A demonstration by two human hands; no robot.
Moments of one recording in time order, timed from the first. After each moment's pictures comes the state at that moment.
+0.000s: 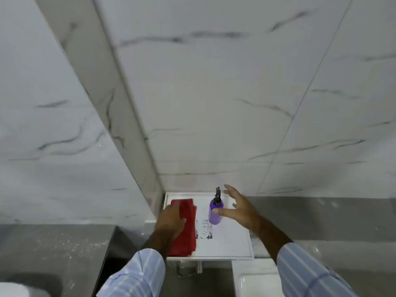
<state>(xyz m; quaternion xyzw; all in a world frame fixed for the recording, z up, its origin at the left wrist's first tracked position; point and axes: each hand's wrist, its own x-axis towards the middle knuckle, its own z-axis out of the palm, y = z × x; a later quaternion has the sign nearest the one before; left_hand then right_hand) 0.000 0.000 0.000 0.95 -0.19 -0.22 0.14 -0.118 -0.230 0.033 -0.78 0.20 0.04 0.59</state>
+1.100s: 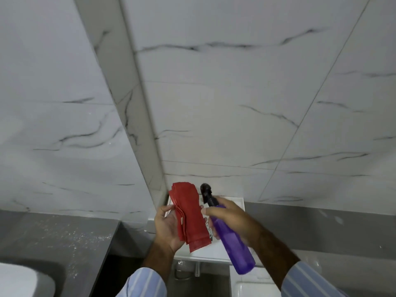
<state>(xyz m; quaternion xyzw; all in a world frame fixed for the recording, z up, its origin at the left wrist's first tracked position) -0.050 0.006 0.051 0.30 0.13 -0.39 0.86 -0.133 -0.173 0.137 -0.67 0.18 0.14 0.71</state>
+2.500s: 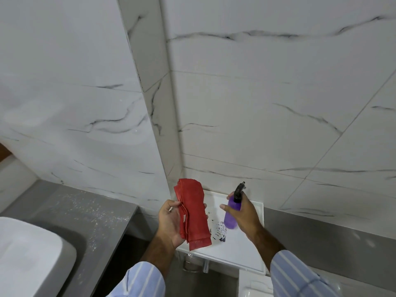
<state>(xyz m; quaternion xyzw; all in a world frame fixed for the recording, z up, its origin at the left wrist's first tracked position) -0.038 0.035 0.034 0.33 0.16 -0.38 0.85 -0.076 -0.199 0.014 -0.75 0.21 -0.01 0.63</state>
